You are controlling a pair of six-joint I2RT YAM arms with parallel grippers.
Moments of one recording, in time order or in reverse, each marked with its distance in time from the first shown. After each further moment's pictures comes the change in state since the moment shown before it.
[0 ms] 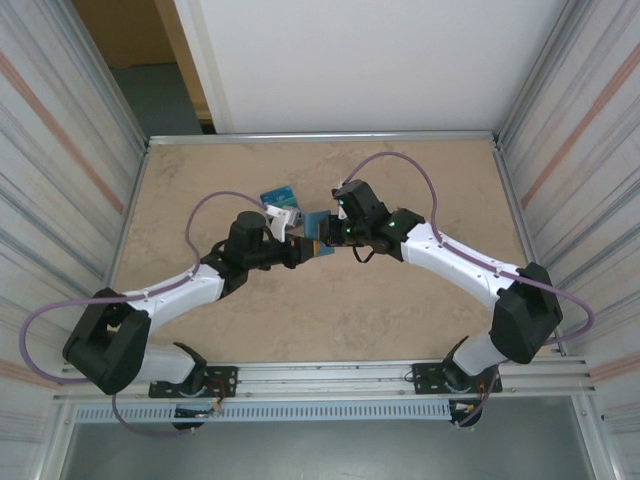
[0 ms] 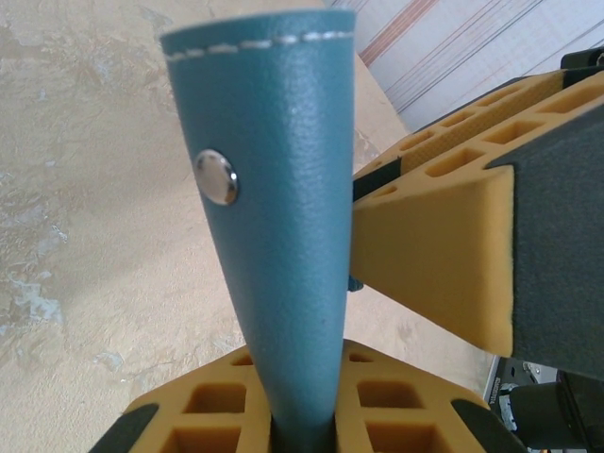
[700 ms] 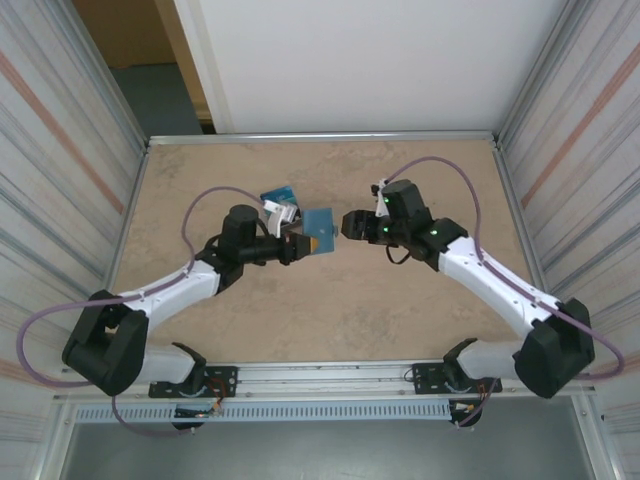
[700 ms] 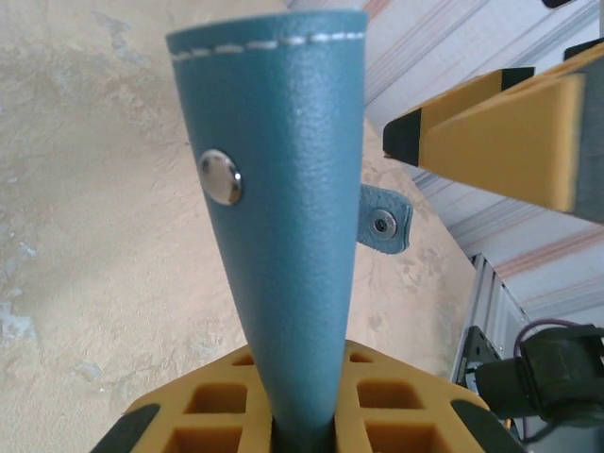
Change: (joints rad) left arm 0.069 -0.007 0.034 -0.027 0.161 0.041; right arm -0.189 -0.247 -0.188 0.045 -0.125 -0.036
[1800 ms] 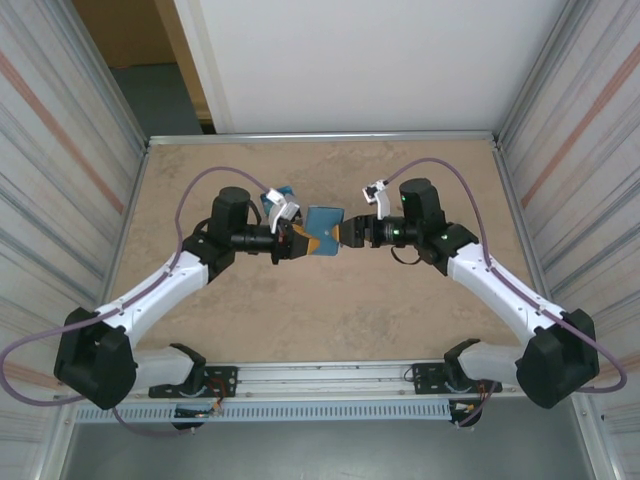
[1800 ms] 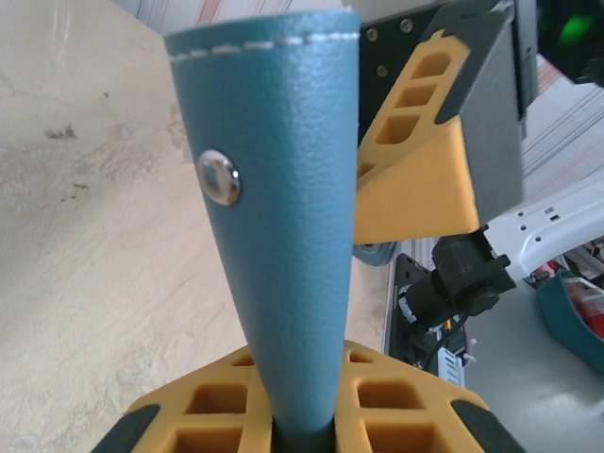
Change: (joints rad) left arm 0.021 -0.079 0.165 -0.260 0.259 0.284; right arm -0.090 -0.040 -0.087 0.202 -0.510 -0.129
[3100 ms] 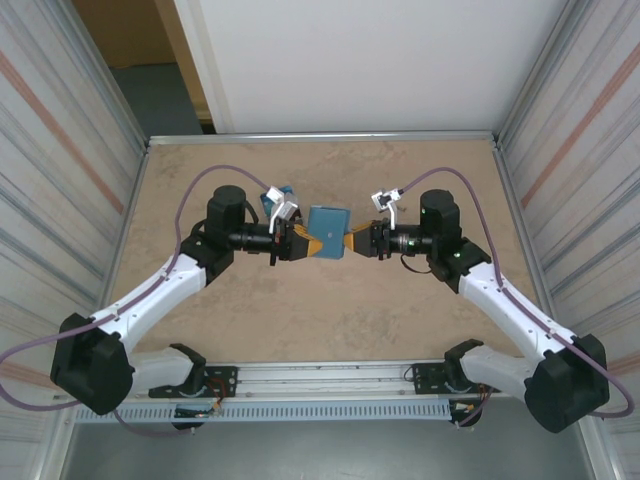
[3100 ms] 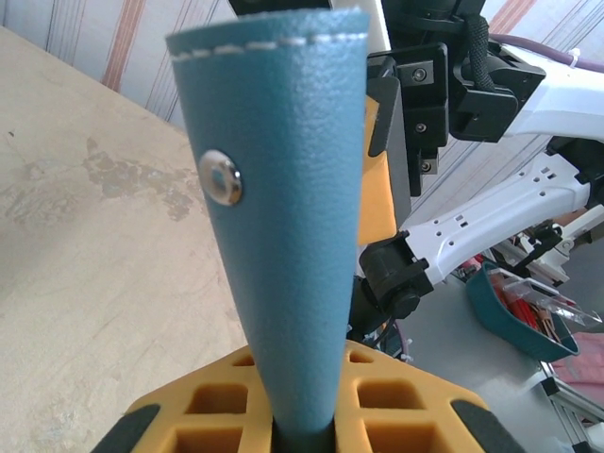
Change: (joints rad) left arm -0.015 -0.031 -0.001 0.093 0.130 -0.072; right arm -0.031 -0.124 -0.138 0.227 -0.216 0.005
